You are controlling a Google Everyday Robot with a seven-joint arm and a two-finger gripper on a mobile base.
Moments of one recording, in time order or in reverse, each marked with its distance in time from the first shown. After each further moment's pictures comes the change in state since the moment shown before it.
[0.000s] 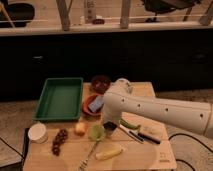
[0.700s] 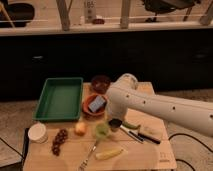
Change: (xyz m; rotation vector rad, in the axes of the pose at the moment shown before) arm 0.007 0.024 -0.035 -0.045 0.016 -0.092
